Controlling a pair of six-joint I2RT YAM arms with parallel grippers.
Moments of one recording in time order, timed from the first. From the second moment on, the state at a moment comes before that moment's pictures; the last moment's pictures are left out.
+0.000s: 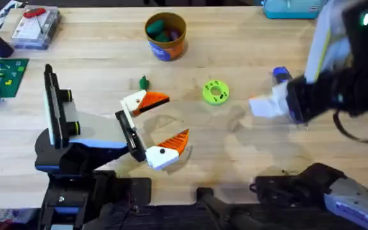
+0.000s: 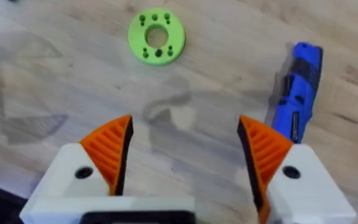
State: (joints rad) left arm -0.02 0.00 0.00 -0.10 1.08 -0.07; right arm 0.52 0.93 1.07 -1.19 0.08 0.10
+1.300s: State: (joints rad) left arm -0.02 0.00 0.00 -0.10 1.08 -0.07; right arm 0.52 1.02 0.96 -1.08 0.06 0.04
